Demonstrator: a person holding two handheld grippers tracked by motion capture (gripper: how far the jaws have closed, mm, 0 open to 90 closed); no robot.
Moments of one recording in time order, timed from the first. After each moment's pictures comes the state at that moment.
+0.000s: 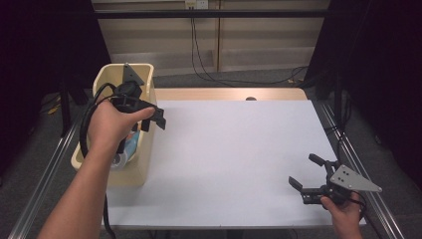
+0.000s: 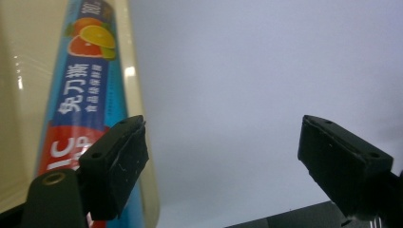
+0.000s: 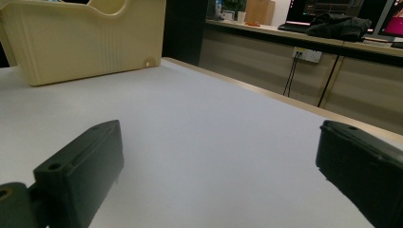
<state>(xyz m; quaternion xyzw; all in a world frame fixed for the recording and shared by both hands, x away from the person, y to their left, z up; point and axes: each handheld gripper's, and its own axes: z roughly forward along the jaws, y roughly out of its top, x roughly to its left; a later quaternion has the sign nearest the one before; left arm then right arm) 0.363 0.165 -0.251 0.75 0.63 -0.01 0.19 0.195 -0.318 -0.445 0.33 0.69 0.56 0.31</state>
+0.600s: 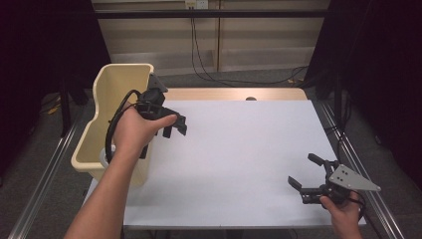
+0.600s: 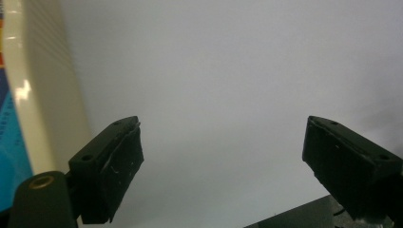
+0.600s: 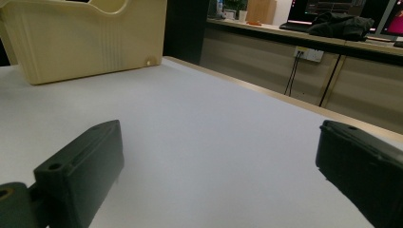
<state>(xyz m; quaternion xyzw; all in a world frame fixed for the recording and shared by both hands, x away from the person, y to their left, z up) 0.361 0.124 -0.275 0.77 0.60 -0.02 0.20 0.197 -0.317 -0.446 0.33 0.70 0.56 0.31</state>
